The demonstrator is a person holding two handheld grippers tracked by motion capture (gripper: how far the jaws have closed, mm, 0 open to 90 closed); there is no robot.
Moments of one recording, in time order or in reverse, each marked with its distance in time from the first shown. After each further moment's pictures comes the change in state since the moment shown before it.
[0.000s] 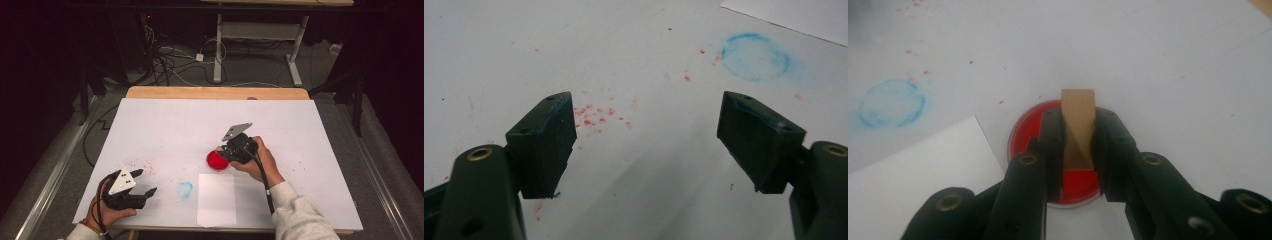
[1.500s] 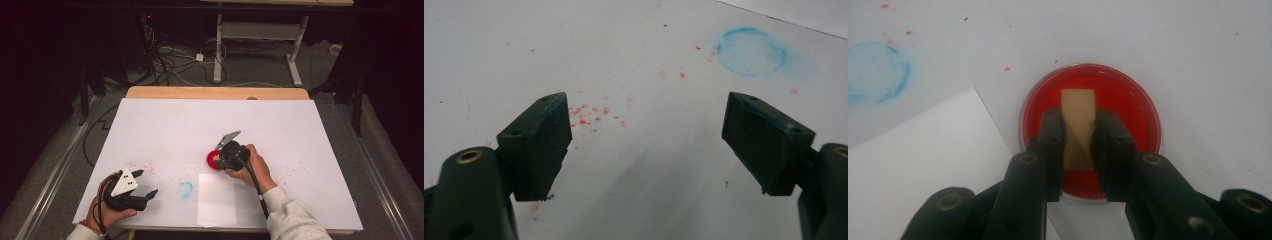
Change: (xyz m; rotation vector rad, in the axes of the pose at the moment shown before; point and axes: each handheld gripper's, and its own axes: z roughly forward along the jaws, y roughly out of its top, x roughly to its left) left arm -0.004 0.002 0.001 0.015 0.004 0.023; right arm 0.015 -0.013 0.038 0.125 0.017 0.019
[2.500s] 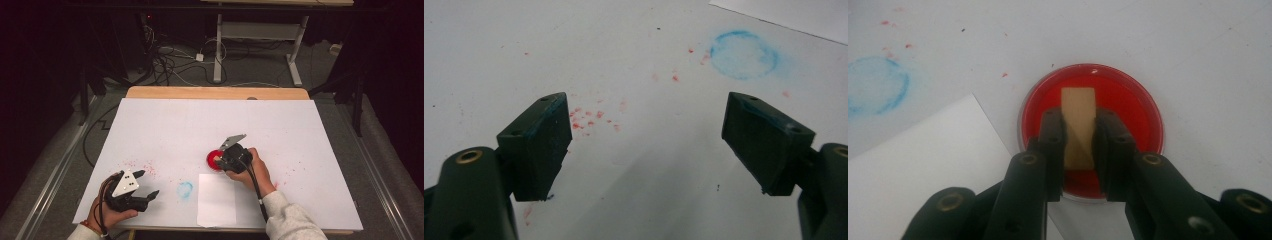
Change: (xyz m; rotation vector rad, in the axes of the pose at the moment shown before) left arm -0.003 0.002 0.000 -0.001 -0.009 0.003; right arm 0.001 -0.011 0.002 -0.063 0.000 0.052
